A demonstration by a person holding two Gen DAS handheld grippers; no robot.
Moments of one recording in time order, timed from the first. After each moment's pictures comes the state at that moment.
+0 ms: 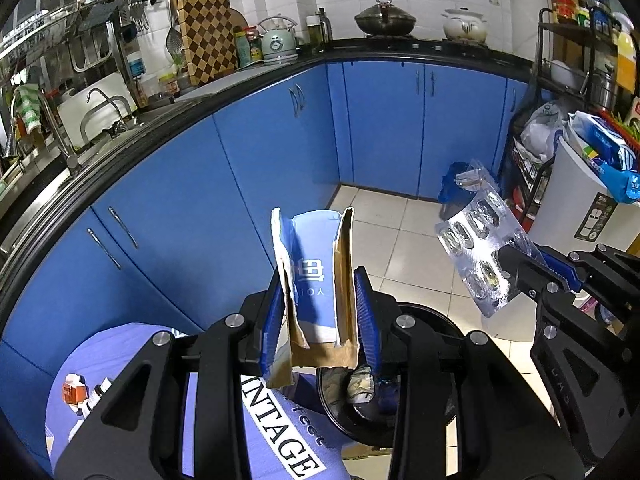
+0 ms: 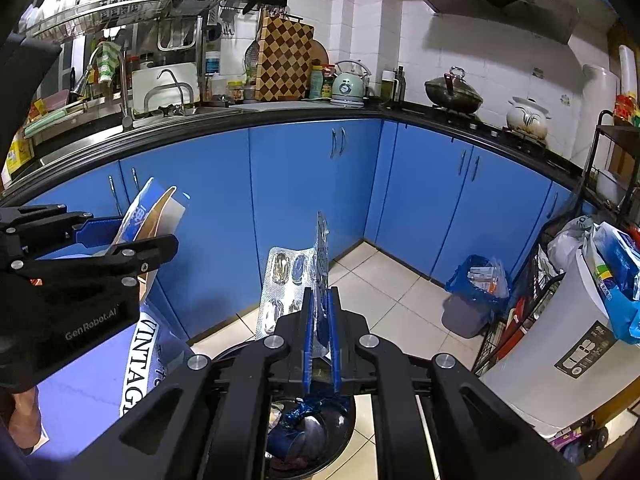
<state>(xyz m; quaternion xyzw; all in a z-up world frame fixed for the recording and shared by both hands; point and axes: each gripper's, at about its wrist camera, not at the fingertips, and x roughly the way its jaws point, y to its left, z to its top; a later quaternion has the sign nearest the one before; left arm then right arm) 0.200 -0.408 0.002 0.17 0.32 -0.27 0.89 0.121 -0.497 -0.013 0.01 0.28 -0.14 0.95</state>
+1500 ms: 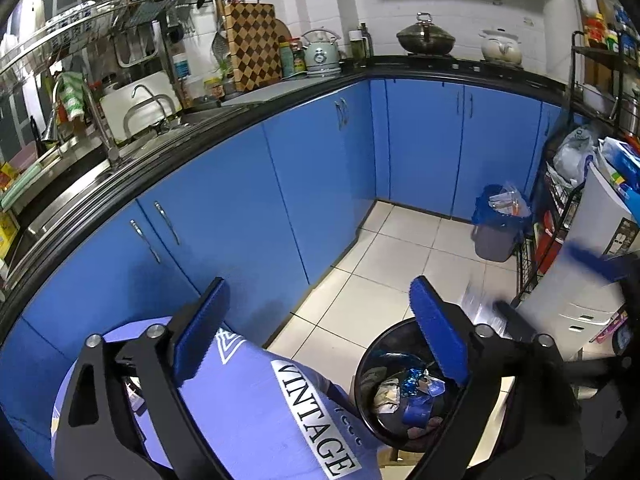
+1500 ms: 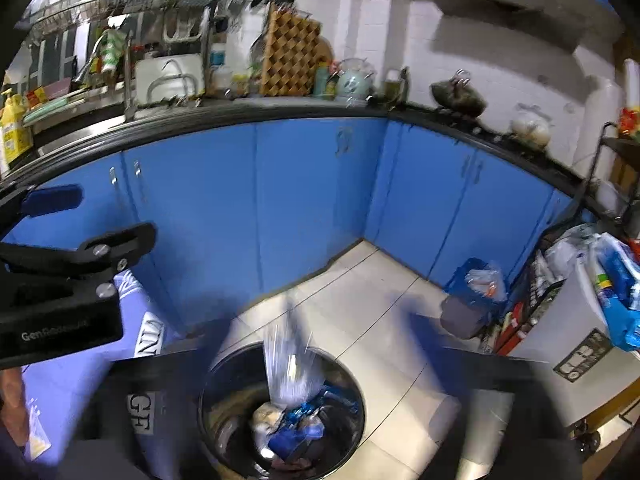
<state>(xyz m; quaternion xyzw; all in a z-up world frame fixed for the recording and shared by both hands) 0.203 -0.365 0.014 0.14 0.29 -0.20 0.92 0.129 -0.475 -0.007 -0.01 0.27 -0.15 0.95</state>
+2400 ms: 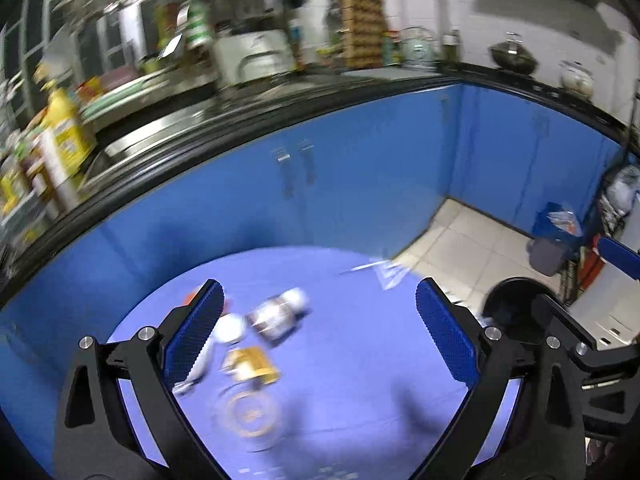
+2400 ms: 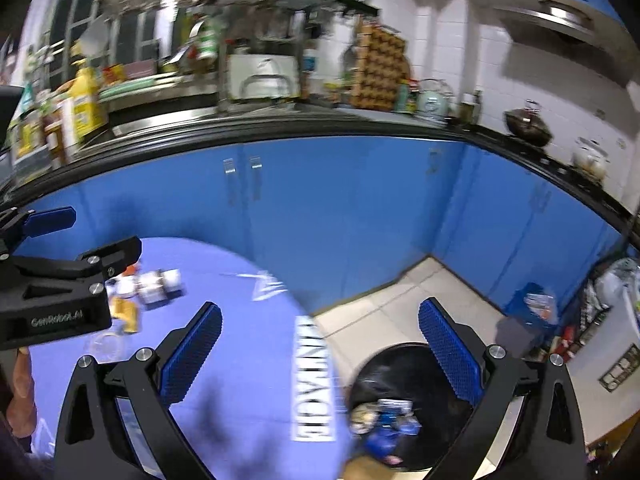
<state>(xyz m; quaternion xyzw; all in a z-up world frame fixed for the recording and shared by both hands) 0.193 -0.137 0.001 0.08 0.32 -0.08 0.94 0.143 -0.293 -0.007 -0.03 0.29 -0.03 0.96</state>
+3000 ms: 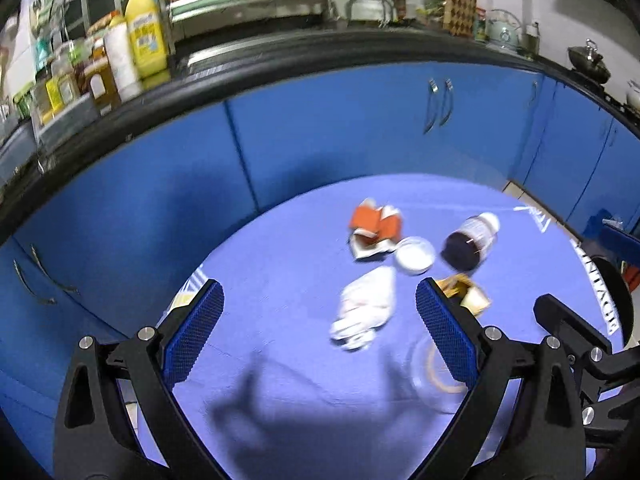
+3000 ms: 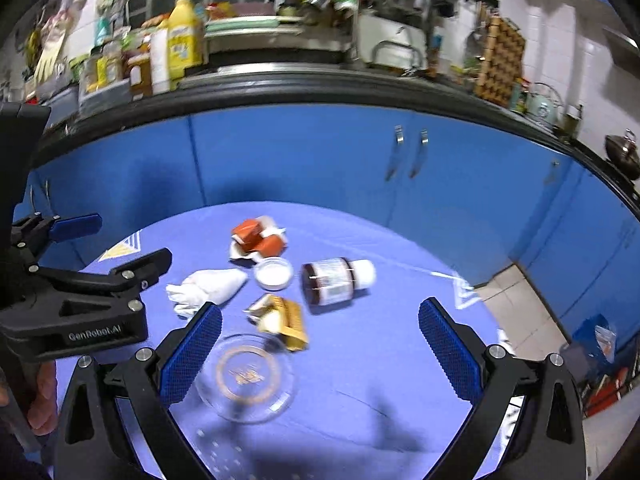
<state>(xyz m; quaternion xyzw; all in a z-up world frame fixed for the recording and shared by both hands) 0.217 0.049 -0.073 0.04 0.39 0.00 0.92 0.203 -0.104 -0.057 -0.07 0.34 0.11 0.93</state>
